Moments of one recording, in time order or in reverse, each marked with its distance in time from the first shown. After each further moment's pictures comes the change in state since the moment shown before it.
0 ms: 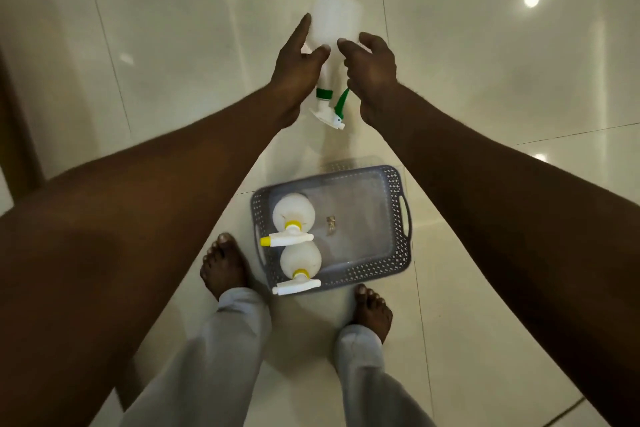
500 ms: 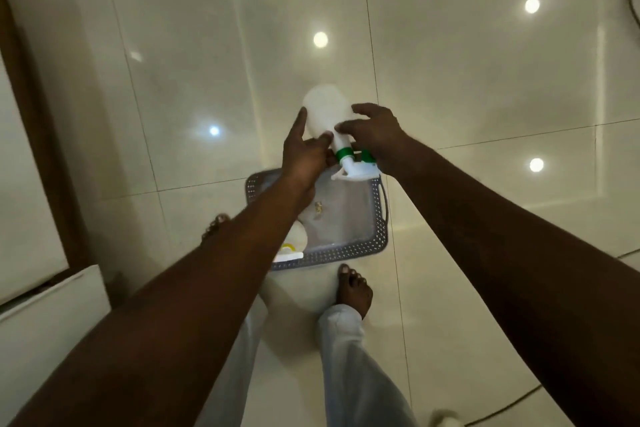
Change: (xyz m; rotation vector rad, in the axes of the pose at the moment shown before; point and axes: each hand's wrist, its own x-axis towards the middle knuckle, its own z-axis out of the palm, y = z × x) left_hand -0.140 -0.052 0.050 -0.453 0.126 -0.246; right_hand -0.091 0.025 -0.079 -0.238 -0.141 0.187
